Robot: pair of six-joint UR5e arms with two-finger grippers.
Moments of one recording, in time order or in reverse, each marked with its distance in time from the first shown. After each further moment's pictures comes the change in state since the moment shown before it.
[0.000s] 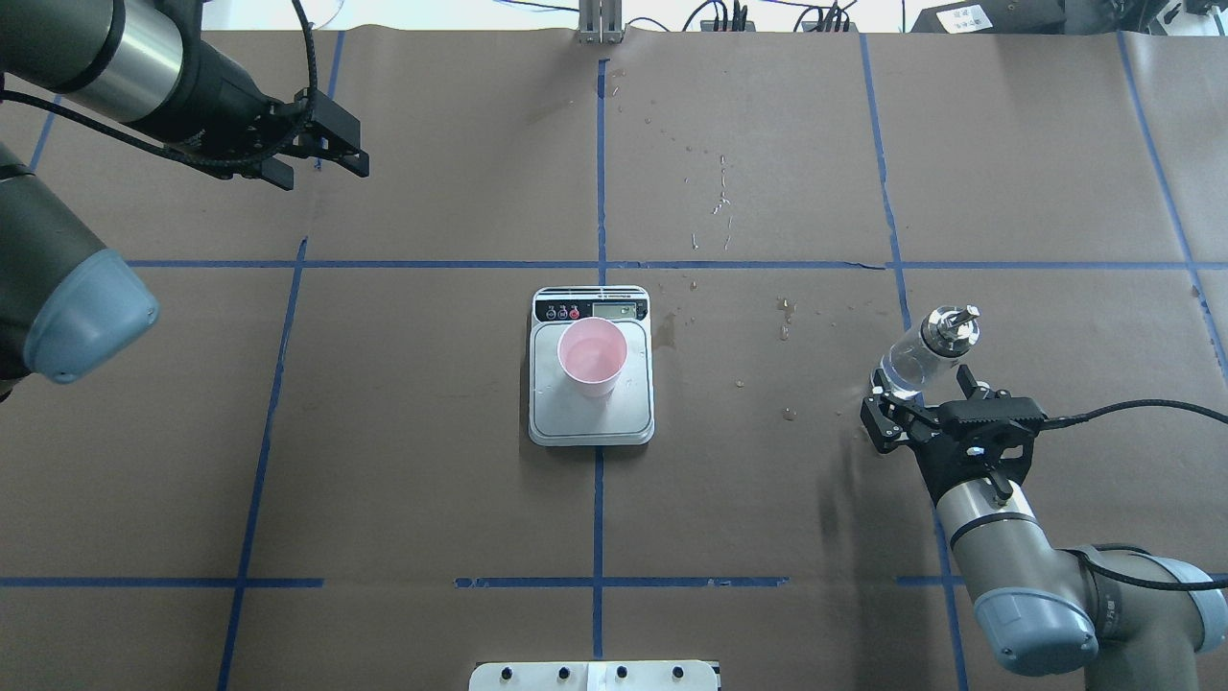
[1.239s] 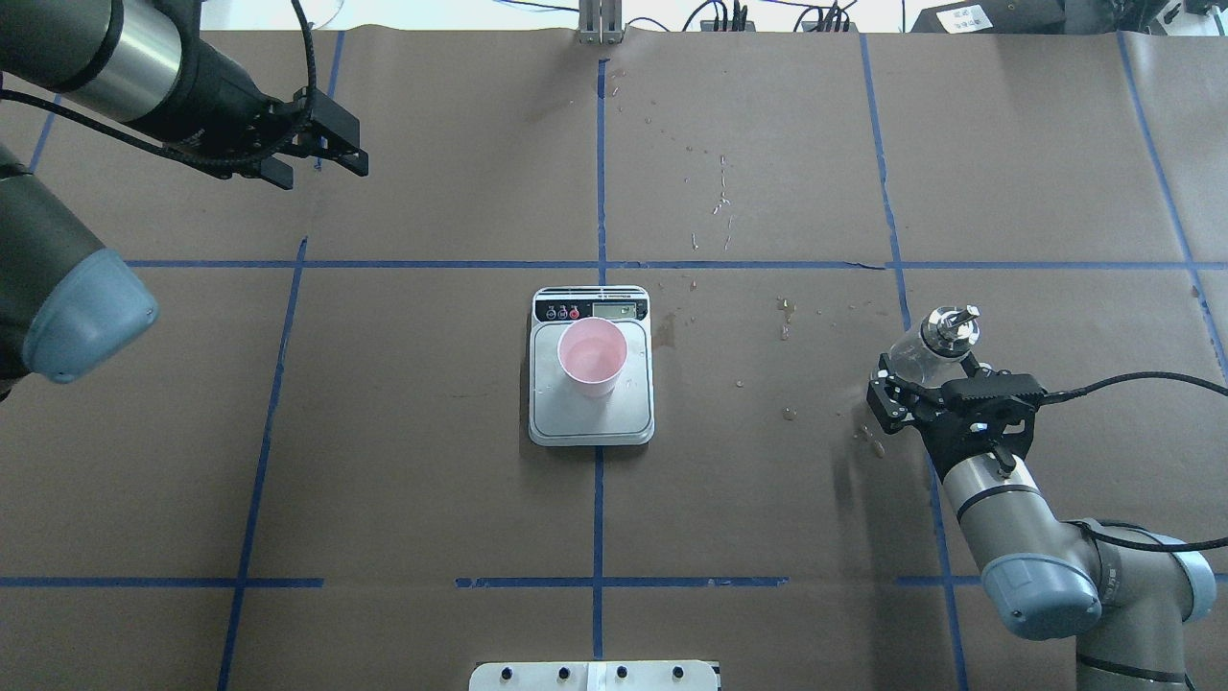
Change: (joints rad) left arm -0.001 0.000 -0.001 0.000 0.000 -0.001; right arm 0.063 0.022 -0.086 0.127 0.054 -0.097
